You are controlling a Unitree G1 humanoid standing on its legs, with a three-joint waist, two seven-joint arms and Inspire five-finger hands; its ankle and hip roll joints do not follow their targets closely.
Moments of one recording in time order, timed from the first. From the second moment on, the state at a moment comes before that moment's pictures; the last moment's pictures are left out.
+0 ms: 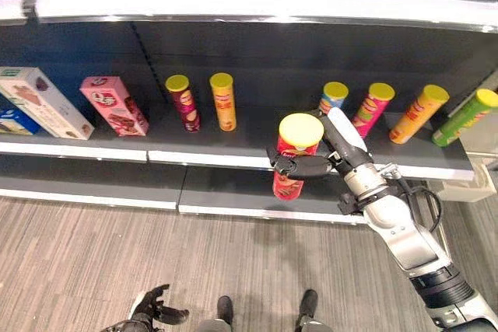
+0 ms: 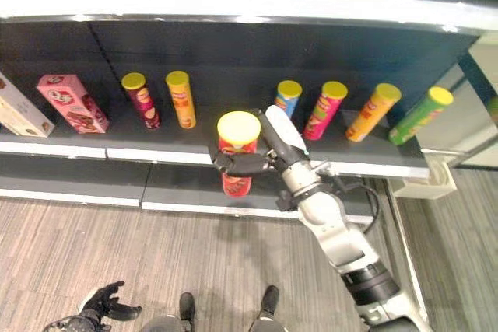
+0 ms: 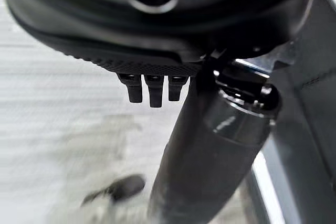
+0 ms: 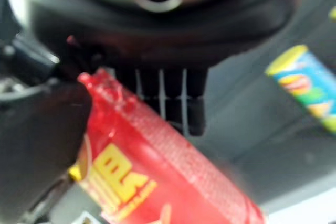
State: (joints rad) left arm 0.11 0.31 -0.11 0.95 -0.05 -0.04 0.07; right arm -0.33 -0.63 0.30 -0.09 -0.14 -0.08 -0.06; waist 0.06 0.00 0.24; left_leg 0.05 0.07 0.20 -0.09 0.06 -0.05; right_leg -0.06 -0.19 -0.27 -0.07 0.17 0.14
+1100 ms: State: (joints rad) left arm 0.11 0.27 -0.28 0.80 -0.08 -0.09 0.12; right arm -0.79 -0.66 0.06 0.43 -0.24 0.02 -0.68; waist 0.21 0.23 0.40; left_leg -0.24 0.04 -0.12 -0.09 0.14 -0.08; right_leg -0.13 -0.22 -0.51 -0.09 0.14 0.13
